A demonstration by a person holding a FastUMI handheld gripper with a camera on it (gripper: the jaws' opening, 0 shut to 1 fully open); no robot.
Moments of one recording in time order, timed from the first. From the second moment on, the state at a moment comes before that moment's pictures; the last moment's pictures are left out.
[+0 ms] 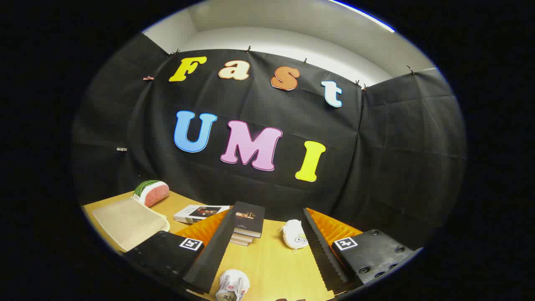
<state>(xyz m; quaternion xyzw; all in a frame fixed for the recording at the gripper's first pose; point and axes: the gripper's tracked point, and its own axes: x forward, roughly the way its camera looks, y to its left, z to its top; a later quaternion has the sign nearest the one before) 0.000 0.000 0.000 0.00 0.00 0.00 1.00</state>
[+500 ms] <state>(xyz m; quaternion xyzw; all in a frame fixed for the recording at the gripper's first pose) 0.004 0.019 -0.009 0.01 0.01 0.01 1.00</state>
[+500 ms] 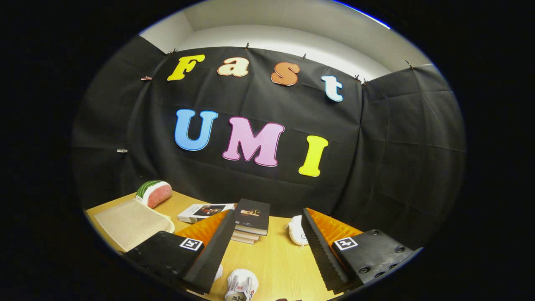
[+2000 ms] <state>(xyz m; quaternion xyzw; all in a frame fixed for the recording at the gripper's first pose) -0.034 0.255 -0.146 0.34 0.39 0.37 0.77</state>
